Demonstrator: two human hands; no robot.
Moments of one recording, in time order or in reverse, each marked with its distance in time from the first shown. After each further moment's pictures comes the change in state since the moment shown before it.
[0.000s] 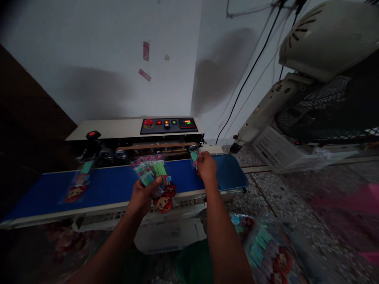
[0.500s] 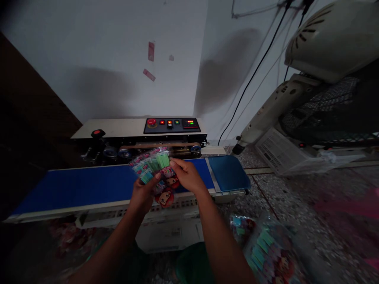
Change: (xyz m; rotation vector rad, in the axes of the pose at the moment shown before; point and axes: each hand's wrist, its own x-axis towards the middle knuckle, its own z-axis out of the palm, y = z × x) left_hand 0.003 -0.001 0.001 -0.120 -0.022 0.052; right_hand -0.052 -0.075 -0.018 0.891 -0.497 -0.274
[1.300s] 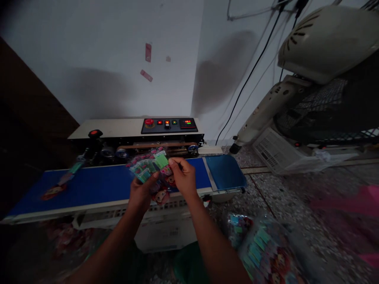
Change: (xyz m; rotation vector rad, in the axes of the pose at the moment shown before) left_hand 0.001 -0.006 0.000 0.056 0.074 0.090; right_hand -0.011 -0.002 0.021 0.085 0.409 -0.047
